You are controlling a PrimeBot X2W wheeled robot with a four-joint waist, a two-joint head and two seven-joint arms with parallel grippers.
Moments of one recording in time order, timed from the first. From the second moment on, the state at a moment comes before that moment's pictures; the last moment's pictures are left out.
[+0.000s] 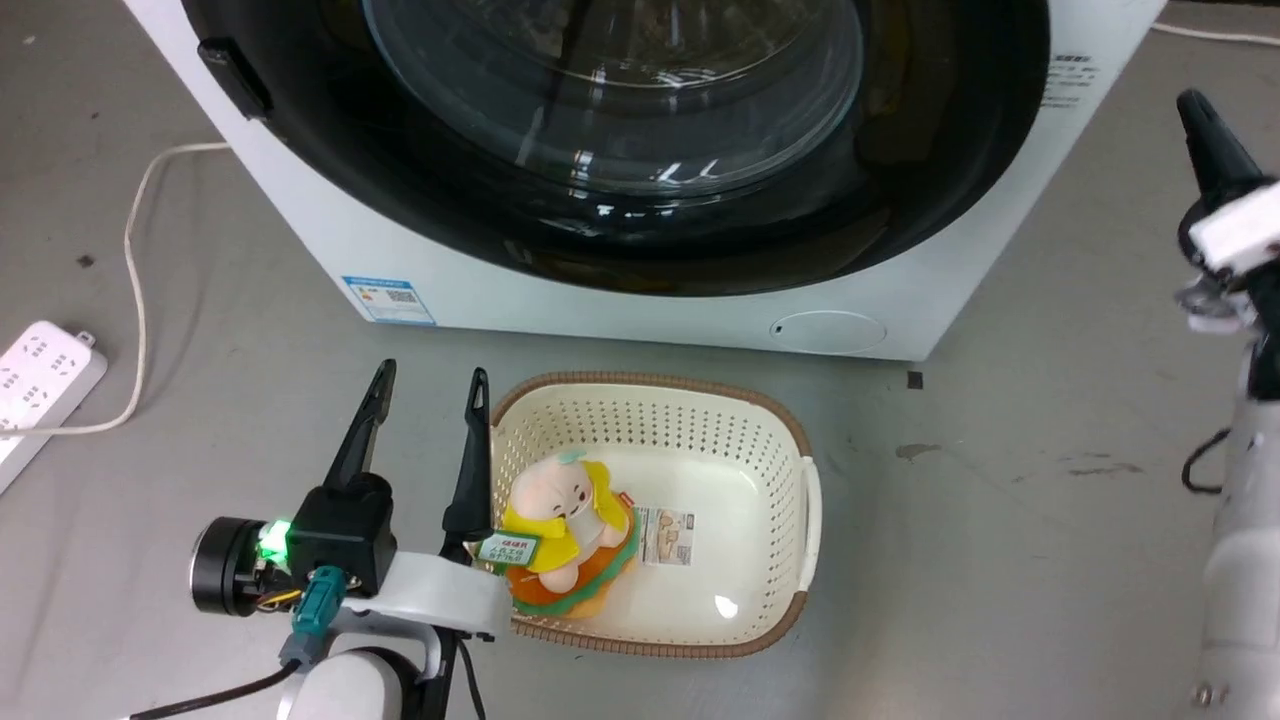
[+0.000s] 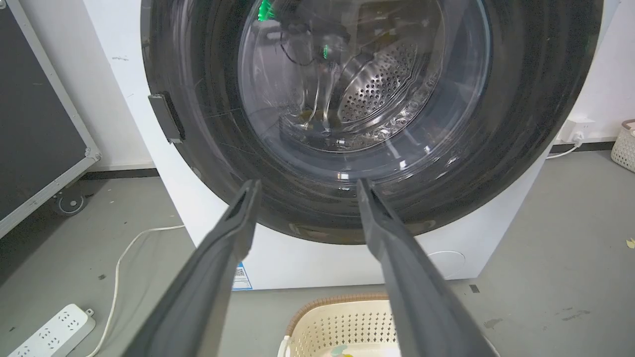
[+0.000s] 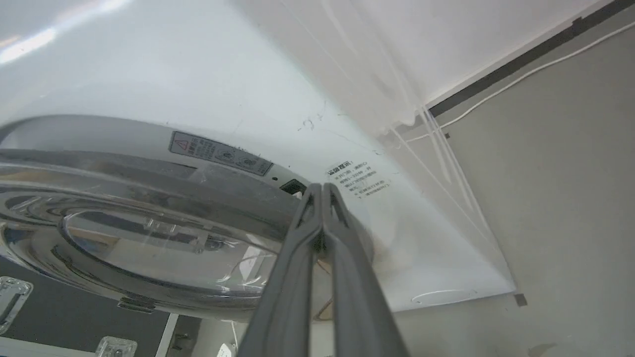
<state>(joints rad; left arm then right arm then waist) -0.14 0.05 -0.11 -0.05 -0.01 0.04 -0.14 -0.79 -0.05 -0.40 0.41 0.57 0.13 0.36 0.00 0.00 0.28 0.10</state>
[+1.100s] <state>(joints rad) -0.20 0.05 -0.17 -0.06 -0.02 0.06 -0.21 -1.16 -0.06 -0.65 0.72 0.65 0.13 0.79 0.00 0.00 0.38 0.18</state>
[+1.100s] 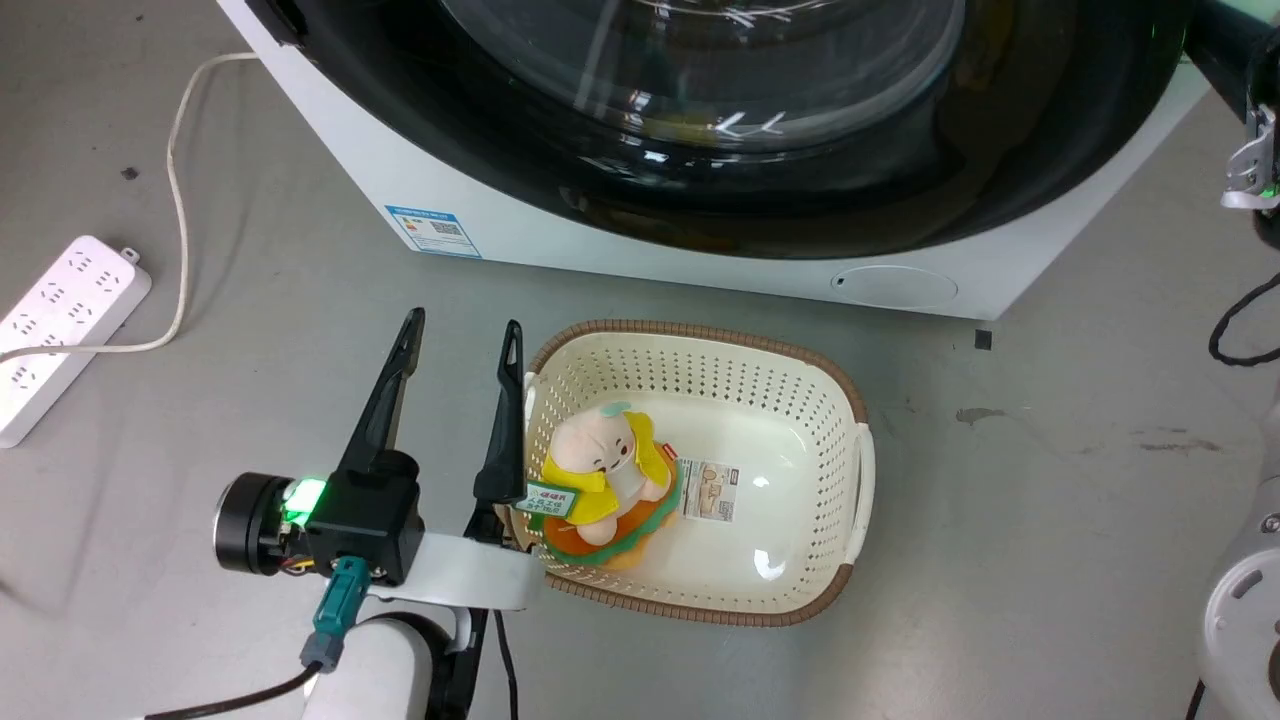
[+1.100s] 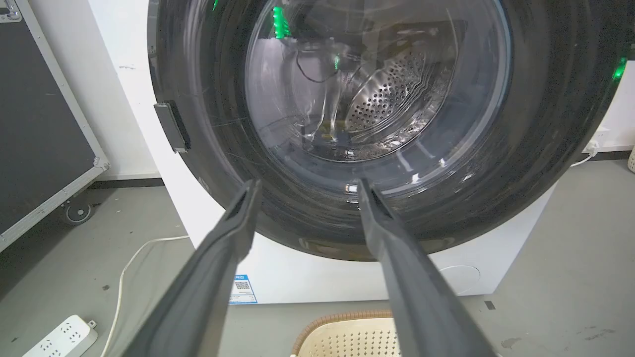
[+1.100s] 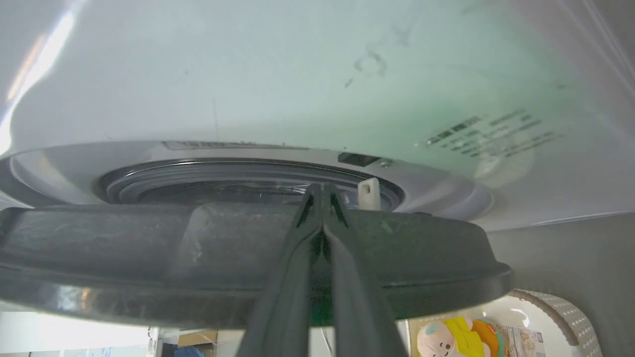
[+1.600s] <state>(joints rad) -0.20 0.05 -0.19 -0.05 -0.02 0.07 -0.25 -1.11 -0.06 -0.72 0.78 0.73 0.13 0.97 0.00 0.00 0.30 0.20</state>
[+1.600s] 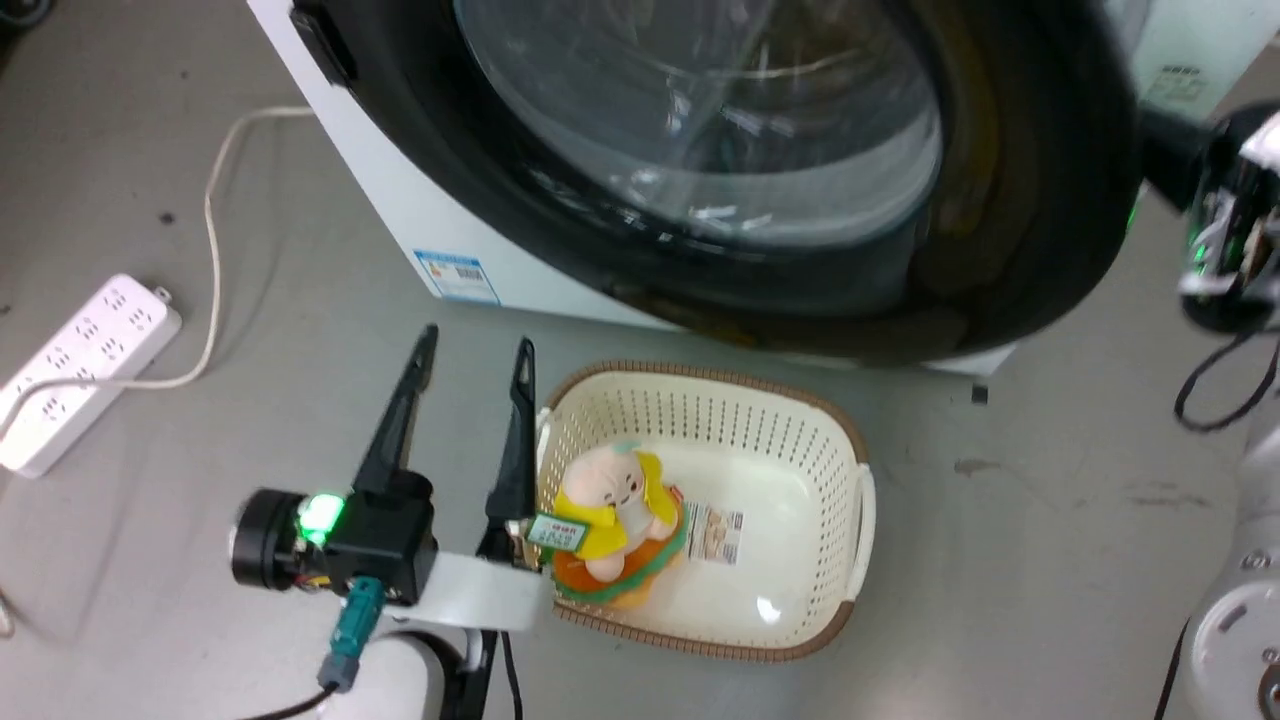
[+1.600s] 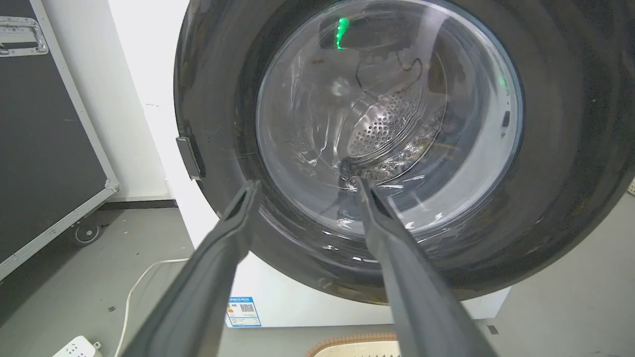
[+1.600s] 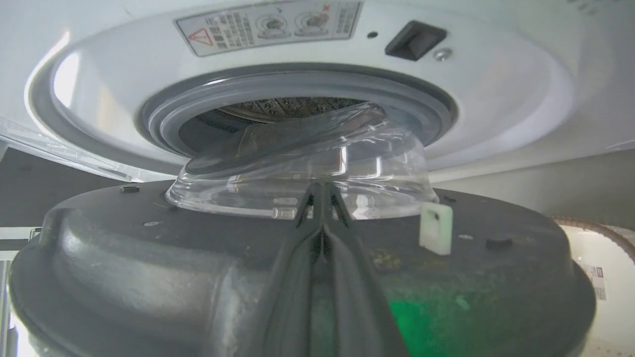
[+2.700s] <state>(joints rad) 0.00 0.07 -0.23 0.10 -0.03 0.04 -0.26 -0.59 -0.06 -0.08 0.75 1.42 0.13 1.03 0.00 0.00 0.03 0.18</state>
